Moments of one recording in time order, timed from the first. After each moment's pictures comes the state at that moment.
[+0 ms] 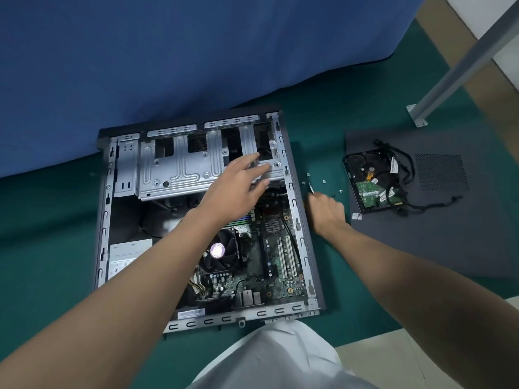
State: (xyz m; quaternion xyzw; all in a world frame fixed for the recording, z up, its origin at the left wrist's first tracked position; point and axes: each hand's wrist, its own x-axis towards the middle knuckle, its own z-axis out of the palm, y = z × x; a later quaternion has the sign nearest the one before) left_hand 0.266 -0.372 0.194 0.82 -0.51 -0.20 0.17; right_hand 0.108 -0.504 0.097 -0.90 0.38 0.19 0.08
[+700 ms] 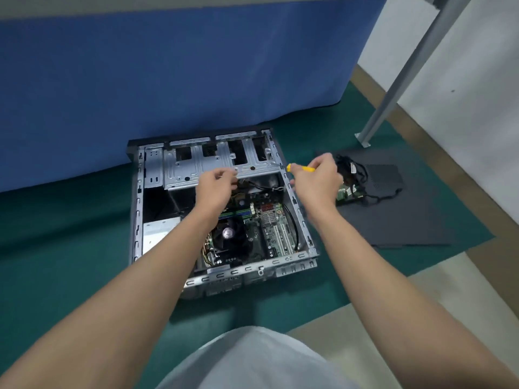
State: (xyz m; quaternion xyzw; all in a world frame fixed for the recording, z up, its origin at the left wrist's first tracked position) left_hand 0.246 -0.290 0.239 0.76 -0.15 -0.31 0.55; right_hand 0.110 -0.391 0.272 -0.62 0.58 -0.31 0.42
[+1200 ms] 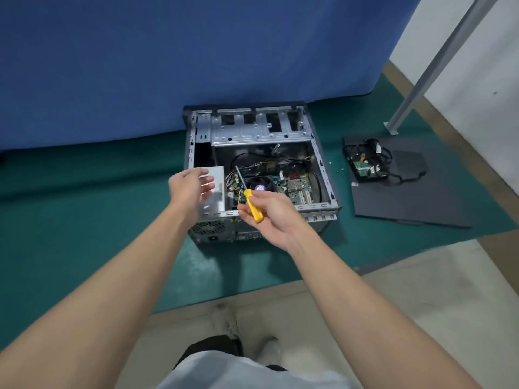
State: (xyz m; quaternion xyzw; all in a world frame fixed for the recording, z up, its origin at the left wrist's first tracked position) left_hand 0.235 -0.127 0.242 0.70 0.07 -0.28 0.65; right_hand 0.089 -0.214 0.251 -0.32 0.37 -0.10 0.86
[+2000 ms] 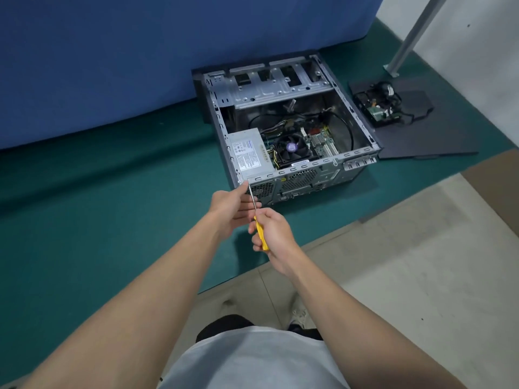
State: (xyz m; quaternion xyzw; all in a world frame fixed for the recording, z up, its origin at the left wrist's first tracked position) left_hand 0.244 -0.029 0.191 0.69 0.00 -0.54 0.49; right_hand 0.127 -0.039 0.200 -0.44 0.50 -0.13 0.74
